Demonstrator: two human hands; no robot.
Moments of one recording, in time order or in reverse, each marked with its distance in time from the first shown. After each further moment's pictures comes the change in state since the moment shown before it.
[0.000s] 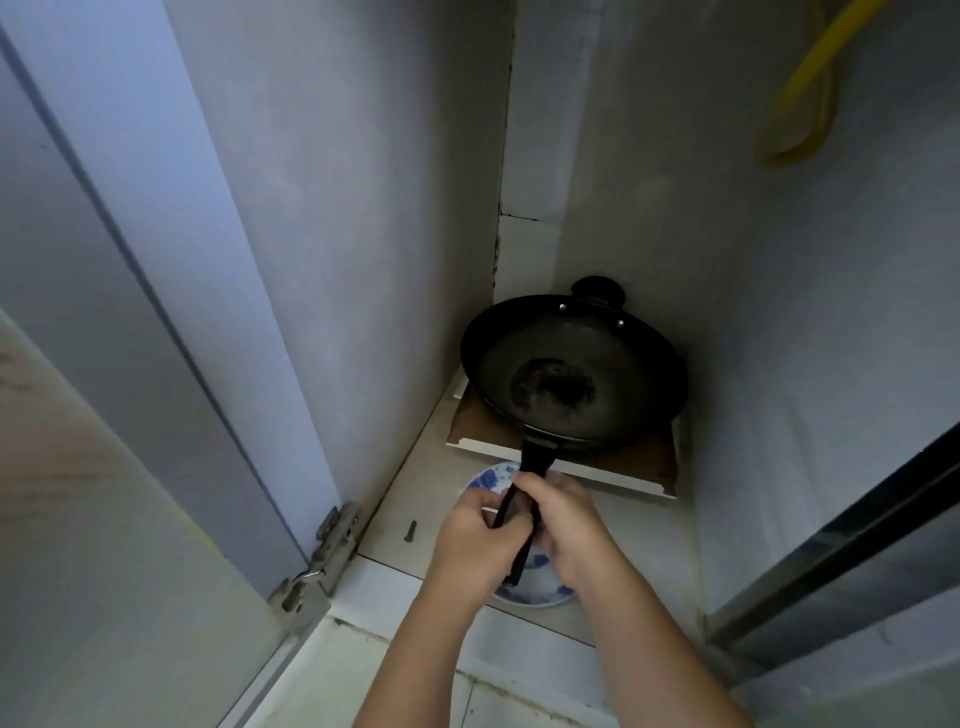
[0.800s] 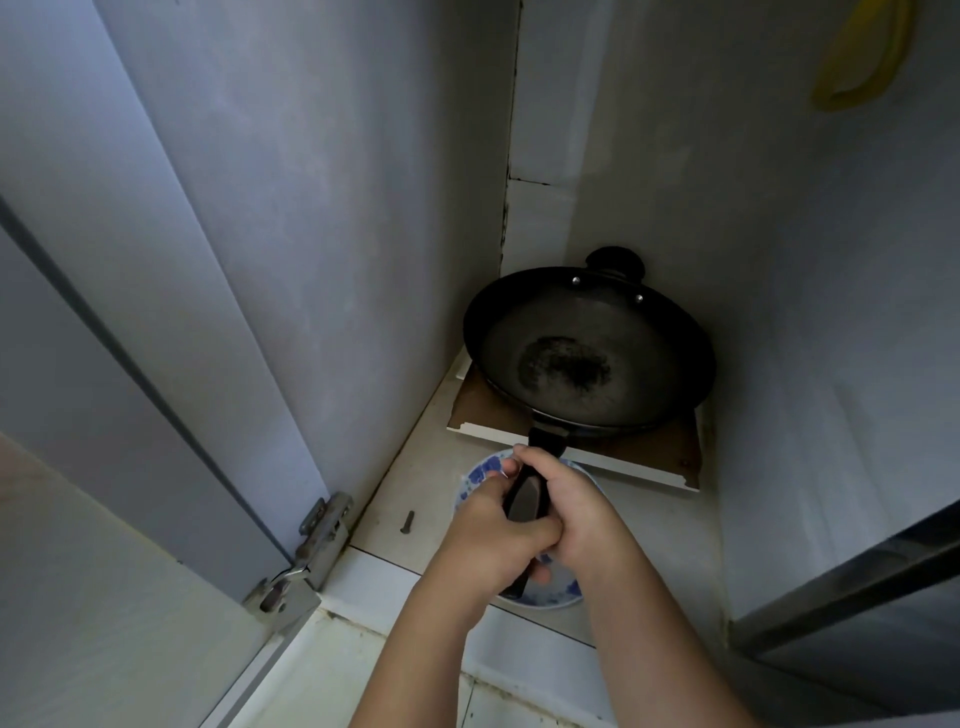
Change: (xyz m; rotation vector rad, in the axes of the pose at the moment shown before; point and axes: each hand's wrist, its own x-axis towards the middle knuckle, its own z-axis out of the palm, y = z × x) left_hand 0.012 0.006 0.004 -0.020 -0.253 -0.055; right_hand 0.024 -0.003 -0.003 0.100 -0.141 0.221
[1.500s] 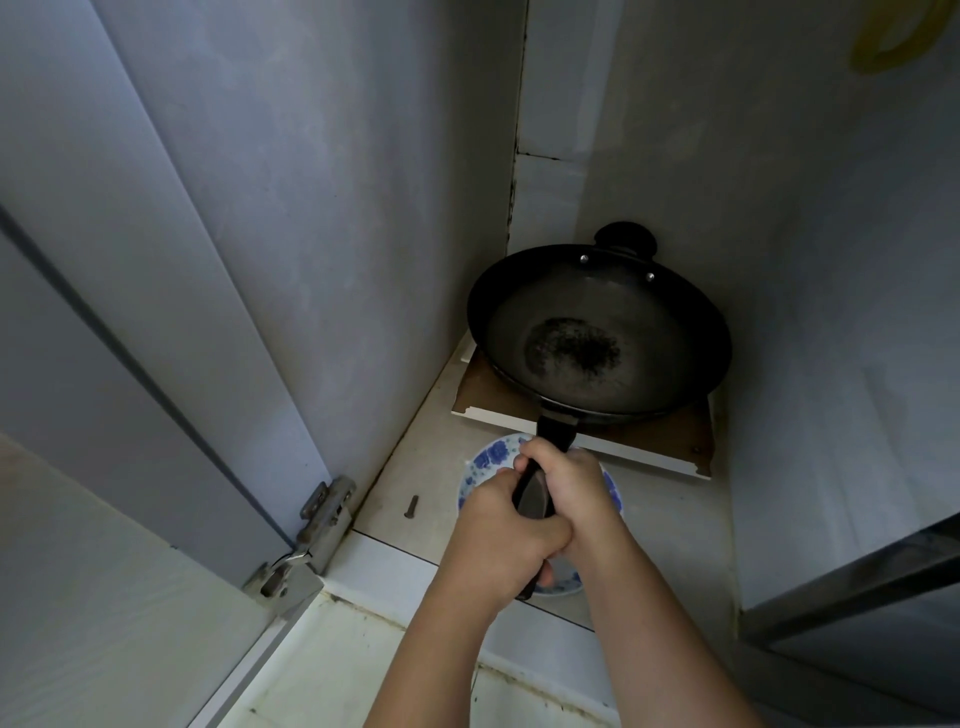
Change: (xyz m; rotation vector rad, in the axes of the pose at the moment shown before) left_hand -0.002 -0.013 0.004 0.006 0.040 0.050; right_hand -0.002 0.004 0.010 -0.109 0.127 -0.252
